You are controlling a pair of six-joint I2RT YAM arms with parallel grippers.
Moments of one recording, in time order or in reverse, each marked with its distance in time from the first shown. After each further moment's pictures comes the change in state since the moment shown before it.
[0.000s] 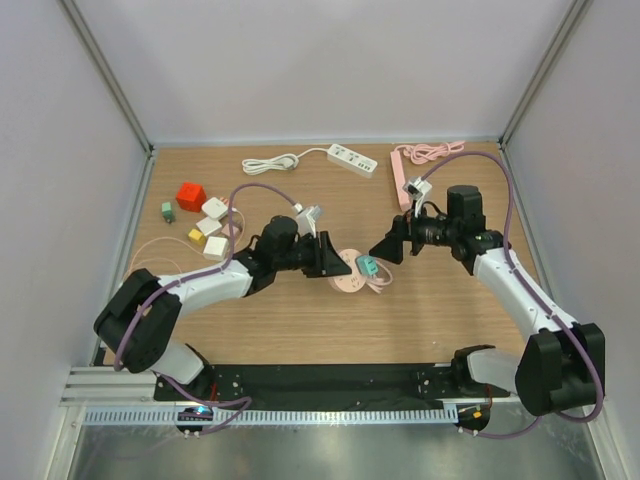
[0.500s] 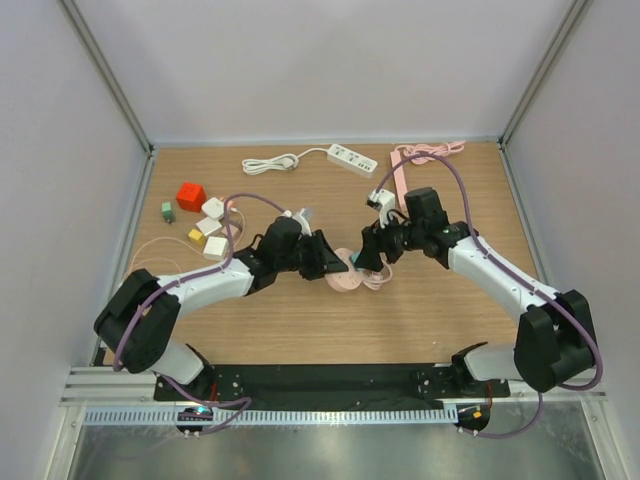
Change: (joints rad) left arm -0.009 0.000 0.017 -0.159 -0.161 -0.231; right arm 0.215 0.109 0.082 -0.113 0.306 -0.097
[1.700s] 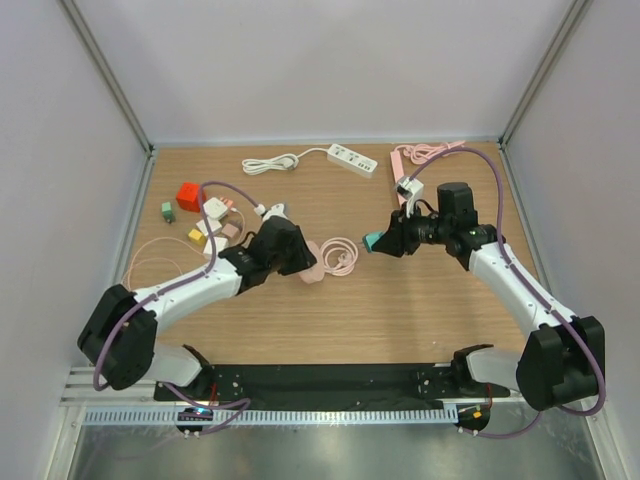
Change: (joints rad) left arm 0.012 -0.104 0.045 -0.325 -0.417 0.138; right arm -0.161 -0.094 -0.025 0.030 -0.158 0.024
